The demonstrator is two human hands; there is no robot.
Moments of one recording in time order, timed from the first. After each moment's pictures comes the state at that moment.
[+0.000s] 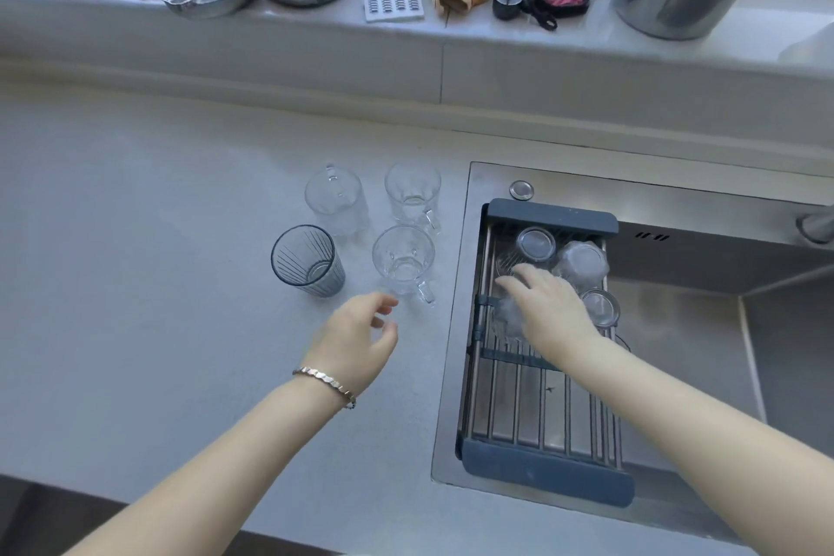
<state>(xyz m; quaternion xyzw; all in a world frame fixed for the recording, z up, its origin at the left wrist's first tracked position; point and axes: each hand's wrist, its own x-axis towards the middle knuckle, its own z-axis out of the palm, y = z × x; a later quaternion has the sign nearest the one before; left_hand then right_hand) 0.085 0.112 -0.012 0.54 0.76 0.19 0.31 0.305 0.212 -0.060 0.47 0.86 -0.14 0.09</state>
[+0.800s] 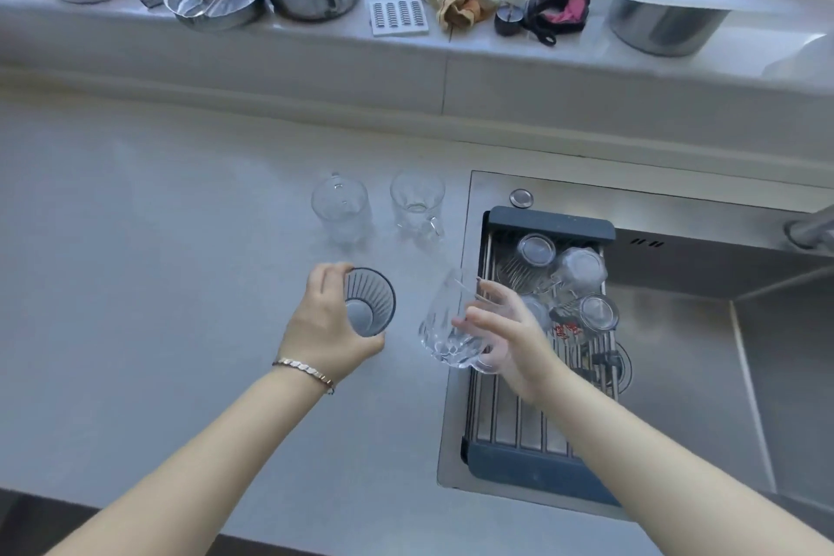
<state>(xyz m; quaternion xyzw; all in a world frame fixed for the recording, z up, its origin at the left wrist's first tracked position) 0.054 0.114 -0.006 0.52 0.79 0.20 0.25 0.261 0.167 -0.033 0.52 0.31 -0.75 -0.26</state>
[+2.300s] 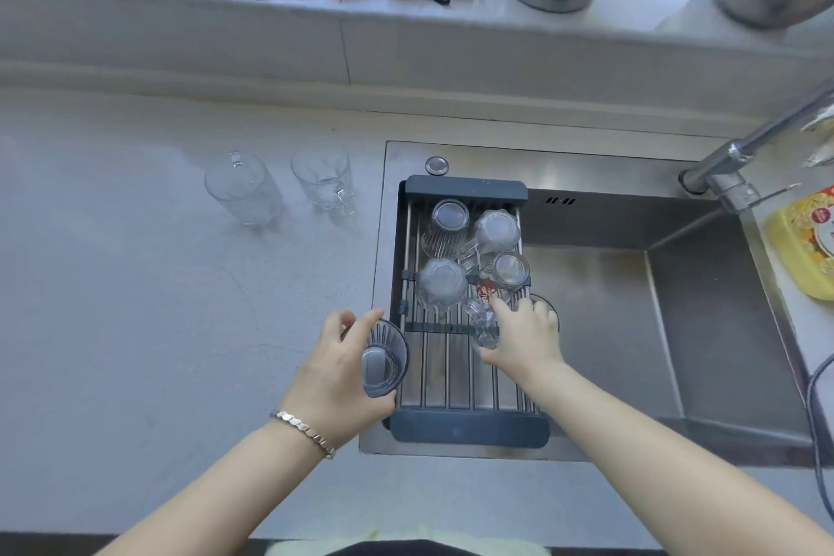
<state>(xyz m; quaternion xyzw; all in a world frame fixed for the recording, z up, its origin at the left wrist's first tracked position) 0.160 0.077 -0.007 0.62 0.70 0.11 0.34 0.378 0.156 -0.091 0.65 0.73 -0.13 0.17</state>
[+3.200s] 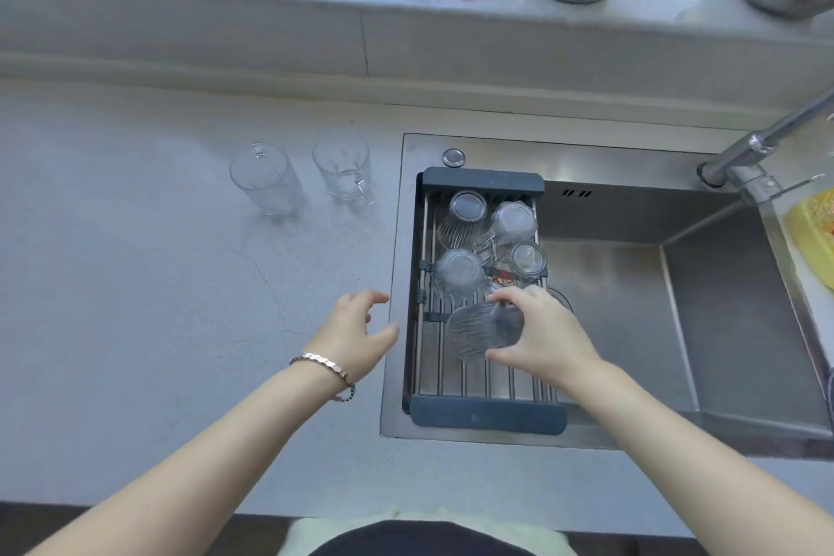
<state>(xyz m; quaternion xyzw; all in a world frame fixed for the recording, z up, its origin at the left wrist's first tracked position) 0.147 0.103 -0.013 0.50 0.73 0.11 0.45 0.372 0.140 -0.028 0.60 0.73 -0.32 0.00</state>
